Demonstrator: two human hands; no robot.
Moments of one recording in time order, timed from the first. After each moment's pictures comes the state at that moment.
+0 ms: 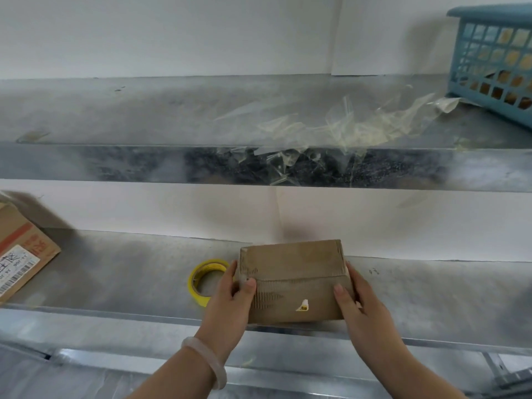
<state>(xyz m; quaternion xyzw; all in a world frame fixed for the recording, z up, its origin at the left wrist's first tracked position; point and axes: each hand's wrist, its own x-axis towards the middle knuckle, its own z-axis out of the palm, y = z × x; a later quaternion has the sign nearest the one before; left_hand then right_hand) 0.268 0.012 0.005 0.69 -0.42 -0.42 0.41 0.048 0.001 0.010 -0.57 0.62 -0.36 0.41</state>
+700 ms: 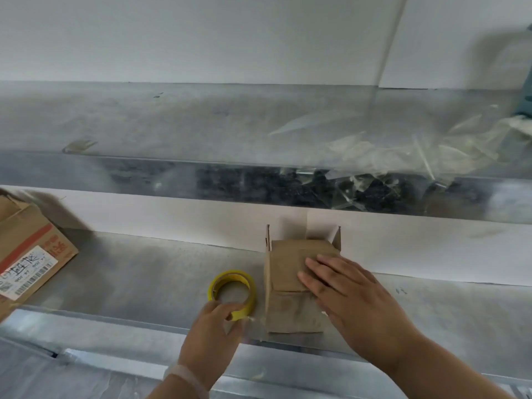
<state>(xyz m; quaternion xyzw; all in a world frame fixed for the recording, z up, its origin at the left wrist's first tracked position) 0.344 0.023 -0.037 0.73 -0.56 -0.23 0.32 0.082 -0.047 0.029 -0.92 0.34 -0.14 -0.09</state>
